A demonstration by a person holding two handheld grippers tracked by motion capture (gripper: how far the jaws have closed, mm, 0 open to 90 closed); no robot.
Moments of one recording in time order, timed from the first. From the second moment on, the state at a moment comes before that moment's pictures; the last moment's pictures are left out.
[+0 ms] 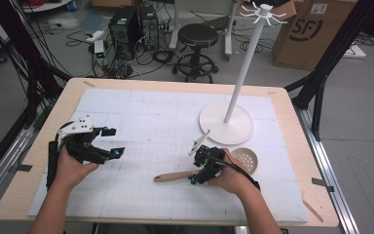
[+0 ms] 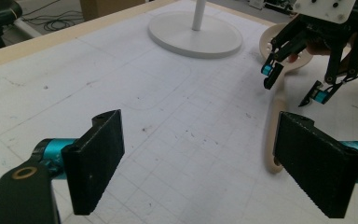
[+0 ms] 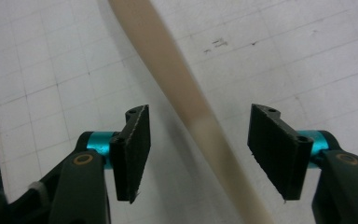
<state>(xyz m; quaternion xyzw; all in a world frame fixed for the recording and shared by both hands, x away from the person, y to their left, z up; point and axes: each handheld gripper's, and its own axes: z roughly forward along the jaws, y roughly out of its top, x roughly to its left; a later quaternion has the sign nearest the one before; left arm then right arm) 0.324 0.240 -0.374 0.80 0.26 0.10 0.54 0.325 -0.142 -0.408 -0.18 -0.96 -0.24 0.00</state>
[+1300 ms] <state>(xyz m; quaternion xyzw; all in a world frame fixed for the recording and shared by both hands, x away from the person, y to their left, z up) 0.322 0.235 -0.376 0.81 0.25 0.10 0.53 0.323 -0.130 -0.412 -0.15 -0.97 -0.17 -0.02</state>
